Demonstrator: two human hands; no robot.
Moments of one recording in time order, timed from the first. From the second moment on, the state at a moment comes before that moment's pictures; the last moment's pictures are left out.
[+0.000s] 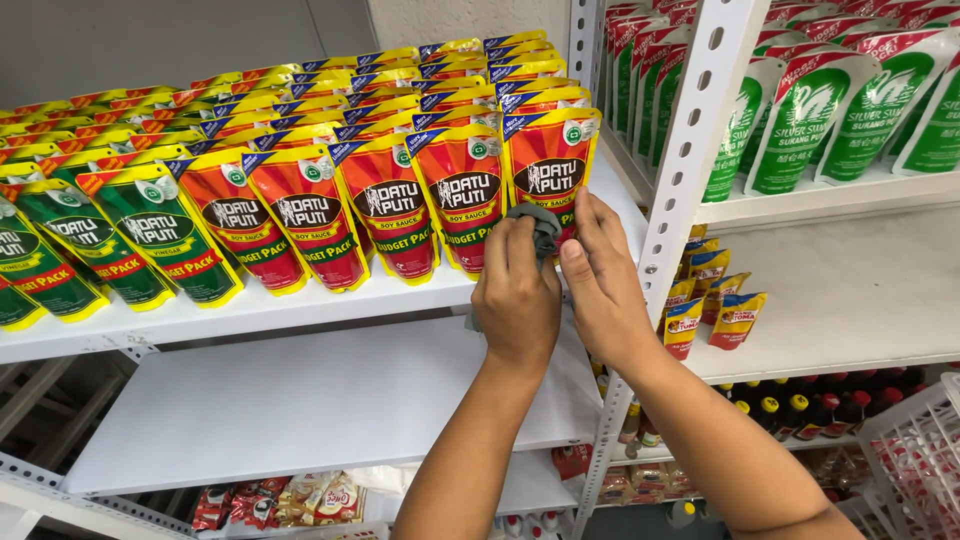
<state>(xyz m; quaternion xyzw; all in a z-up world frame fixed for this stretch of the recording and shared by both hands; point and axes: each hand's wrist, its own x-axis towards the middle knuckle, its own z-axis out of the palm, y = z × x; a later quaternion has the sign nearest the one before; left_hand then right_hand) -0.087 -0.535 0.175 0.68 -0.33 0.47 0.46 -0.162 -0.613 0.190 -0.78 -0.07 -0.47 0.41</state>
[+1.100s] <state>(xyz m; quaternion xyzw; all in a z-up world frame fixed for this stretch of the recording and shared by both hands) -0.114 -0.251 0.081 0.79 -0.17 0.37 0.45 -0.138 -0.437 0.031 -0.72 -0.19 -0.24 0.62</state>
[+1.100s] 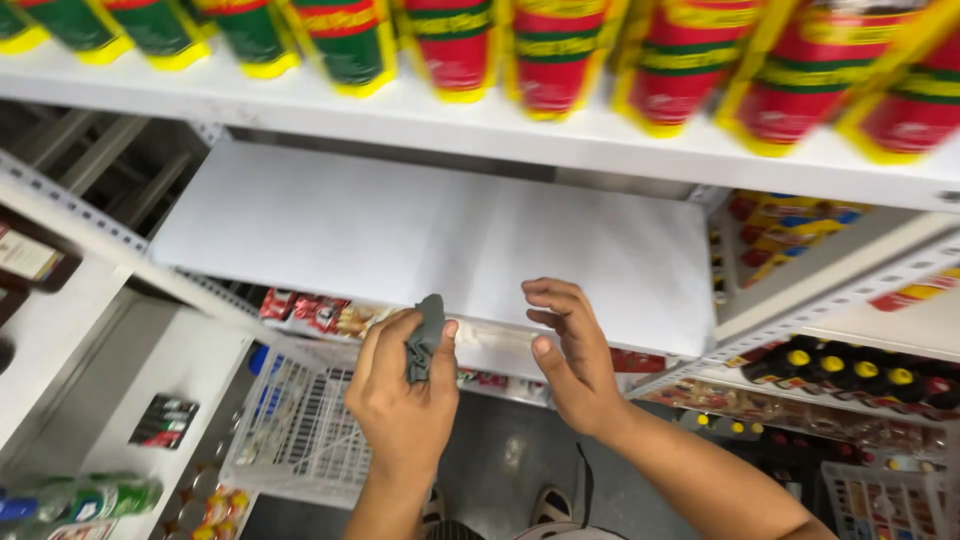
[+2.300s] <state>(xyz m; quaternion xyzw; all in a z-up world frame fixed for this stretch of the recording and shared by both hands) -0.019 -0.102 -0.569 0.86 -0.11 -0.44 0.25 -0.070 -0.211 -0.418 -0.67 0.19 0.09 0.71</state>
